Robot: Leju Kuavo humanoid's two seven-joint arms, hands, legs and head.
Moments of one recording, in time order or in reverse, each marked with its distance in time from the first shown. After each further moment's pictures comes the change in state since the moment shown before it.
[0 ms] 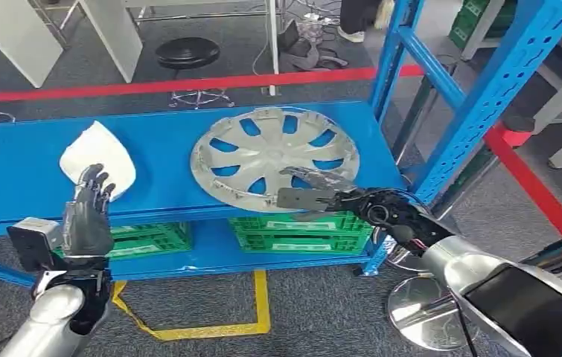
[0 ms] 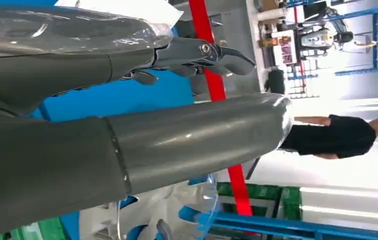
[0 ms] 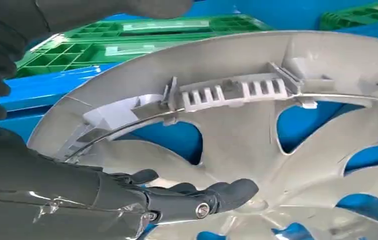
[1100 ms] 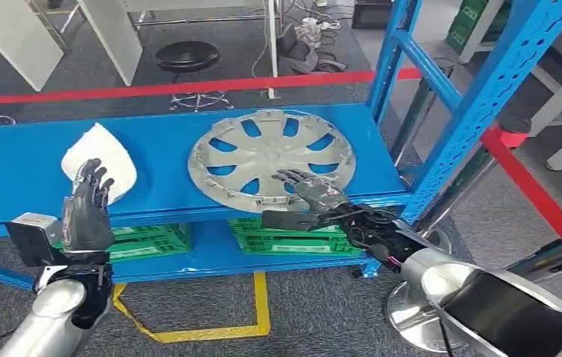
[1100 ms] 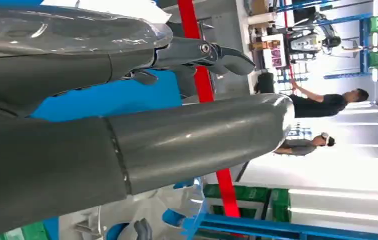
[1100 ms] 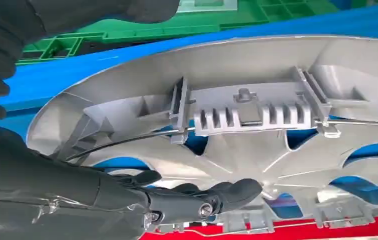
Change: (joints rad) left arm -0.028 -0.014 0.000 0.023 0.008 0.014 -0.015; right arm 0.020 0.066 0.105 0.212 0.126 -0.391 0.025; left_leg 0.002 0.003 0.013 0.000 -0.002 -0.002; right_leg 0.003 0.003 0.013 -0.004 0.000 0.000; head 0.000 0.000
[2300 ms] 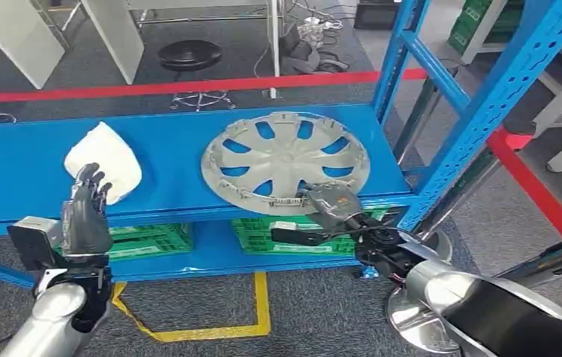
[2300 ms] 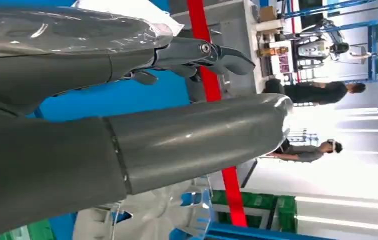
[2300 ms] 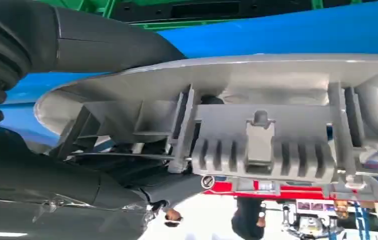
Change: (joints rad) left arm 0.019 0.008 0.000 0.000 -0.006 0.019 0.001; right arm 0.046 0.008 0.008 0.074 0.208 -0.317 0.041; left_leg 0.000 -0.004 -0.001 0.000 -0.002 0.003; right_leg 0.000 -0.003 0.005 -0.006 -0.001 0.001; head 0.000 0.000
